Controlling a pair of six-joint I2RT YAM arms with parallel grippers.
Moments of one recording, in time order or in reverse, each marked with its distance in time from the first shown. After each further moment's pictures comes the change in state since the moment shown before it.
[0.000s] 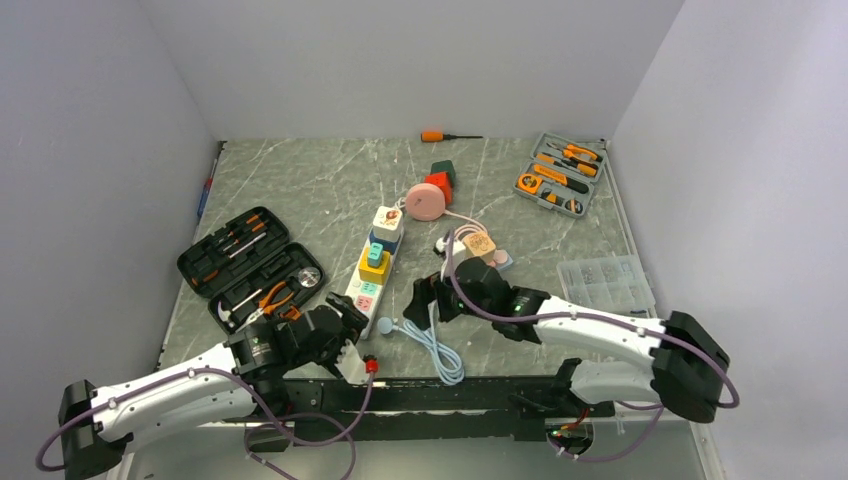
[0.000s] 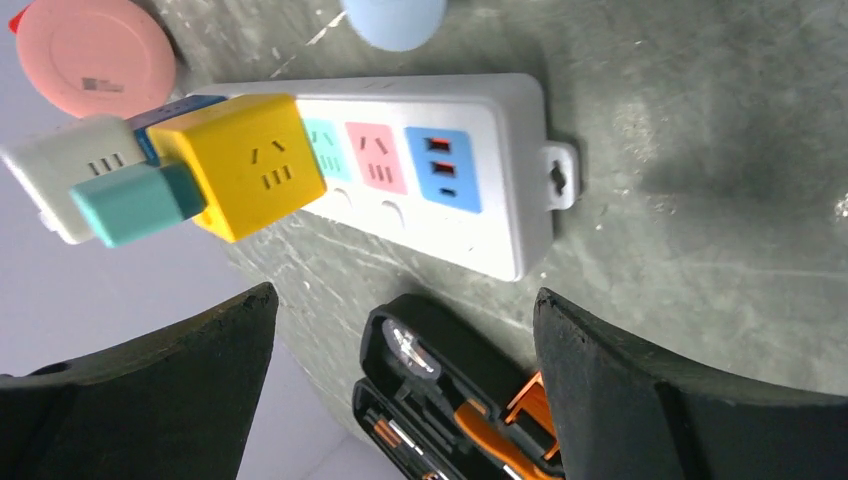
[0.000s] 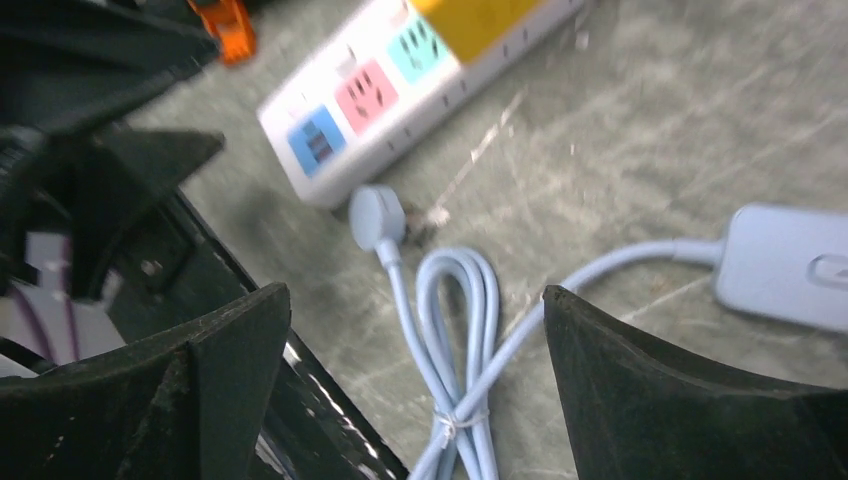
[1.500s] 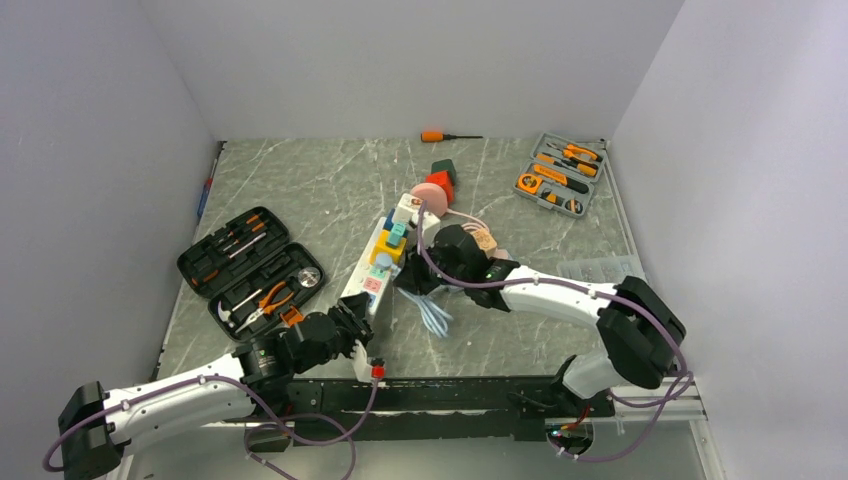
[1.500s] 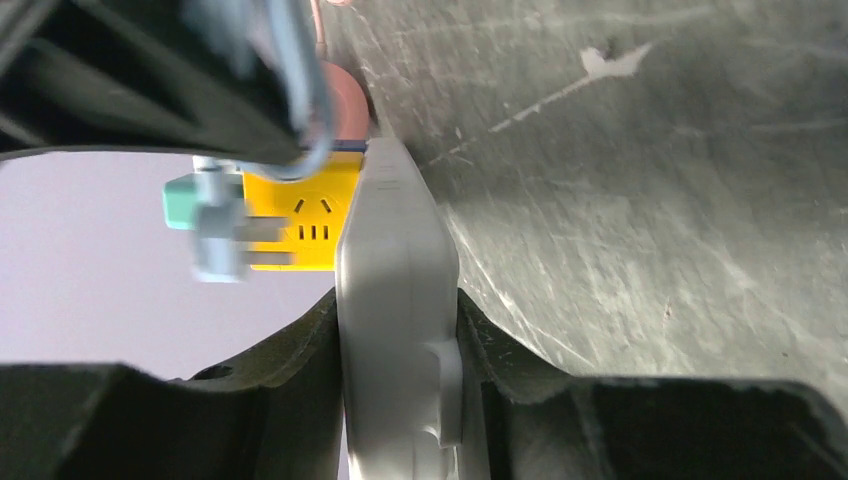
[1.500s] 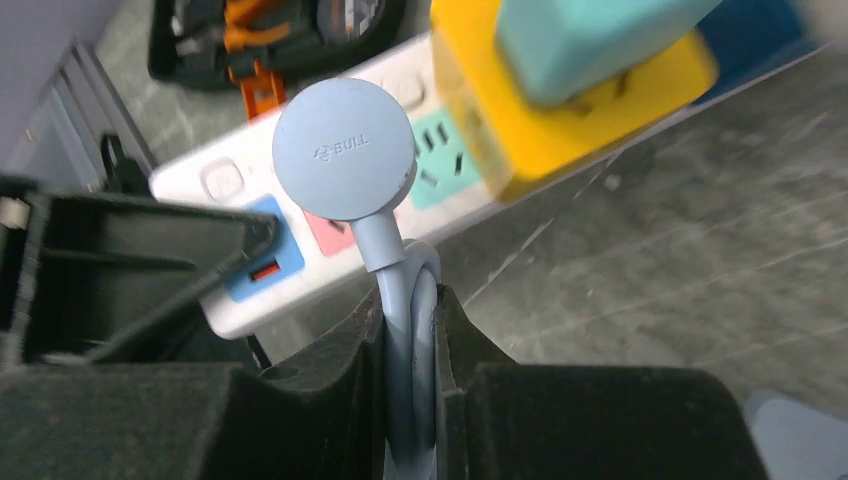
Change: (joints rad) left arm -0.002 -0.043 -0.163 0.512 0.020 0.191; right arm -0.092 0.275 0.242 0.063 -0.192 -0.090
